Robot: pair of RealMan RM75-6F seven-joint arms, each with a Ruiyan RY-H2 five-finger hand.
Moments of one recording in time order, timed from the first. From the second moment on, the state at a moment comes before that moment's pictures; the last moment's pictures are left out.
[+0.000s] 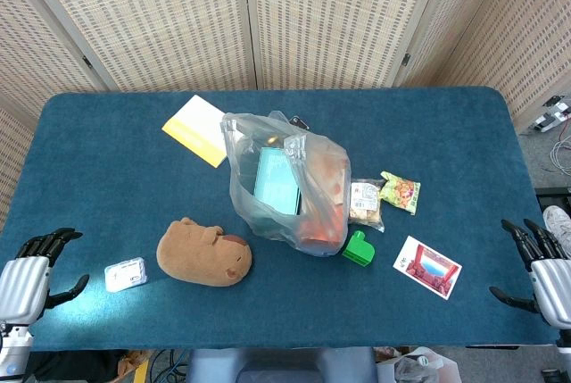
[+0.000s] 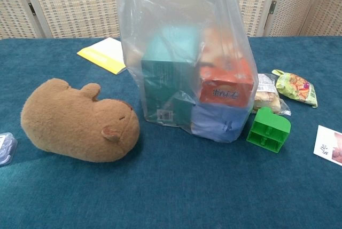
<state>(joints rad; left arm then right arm) -0.08 -1.07 -0.06 -1.87 1.47 1.49 0.15 0.02 -1.02 -0.01 -1.59 -1.61 1.52 0.19</state>
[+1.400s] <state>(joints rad) -0.48 -0.88 -0.26 -1.80 1.47 1.05 -1.08 0.33 -0.79 0.25 -1.93 -1.69 1.46 0.04</state>
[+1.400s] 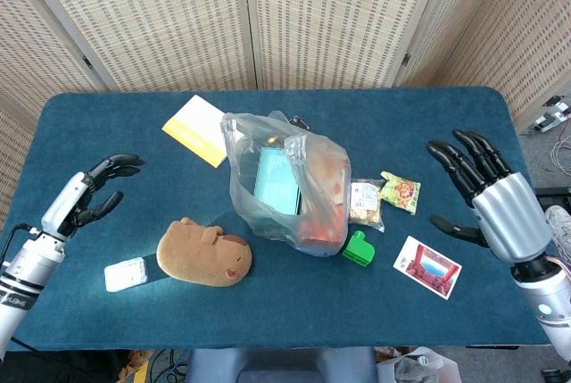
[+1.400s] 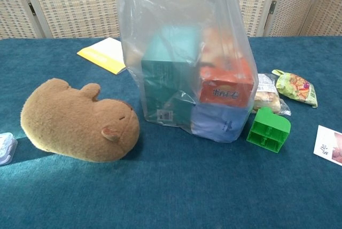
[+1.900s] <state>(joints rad) -0.70 -0.96 -0.35 -1.78 1.35 0.83 -1.14 0.50 -0.86 0.34 -1.92 -1.59 1.33 -0.06</state>
